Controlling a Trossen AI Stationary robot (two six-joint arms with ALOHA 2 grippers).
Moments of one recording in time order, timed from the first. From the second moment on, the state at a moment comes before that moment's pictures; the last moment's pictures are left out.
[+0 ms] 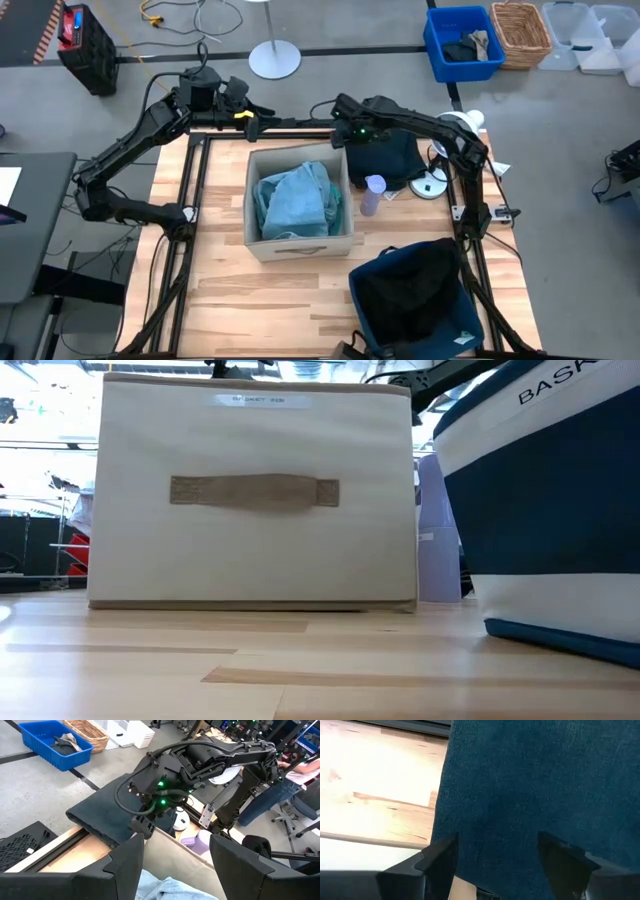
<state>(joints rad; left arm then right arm) 0.64 1.22 1.48 -0.59 0.29 -0.33 -0.56 2.01 1.80 -1.09 0.20 0.78</state>
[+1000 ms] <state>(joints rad) 0.64 1.22 1.48 -0.59 0.29 -0.36 -0.66 2.00 1.73 -1.05 0.00 0.70</state>
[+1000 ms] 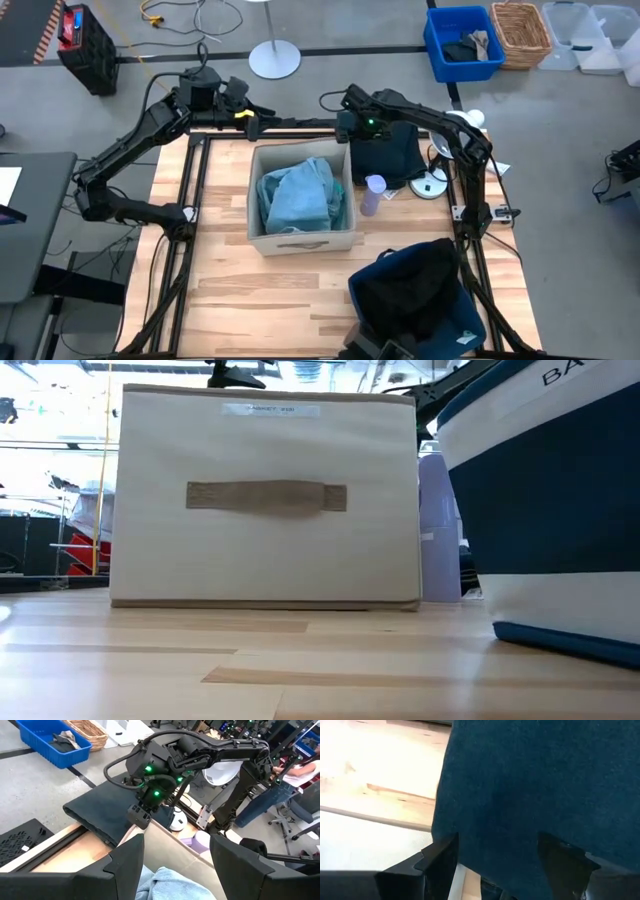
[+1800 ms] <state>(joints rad) 0.64 1.22 1.48 -0.60 0.29 -0.36 -0.69 1.97 1.72 -1.01 0.06 0.89</state>
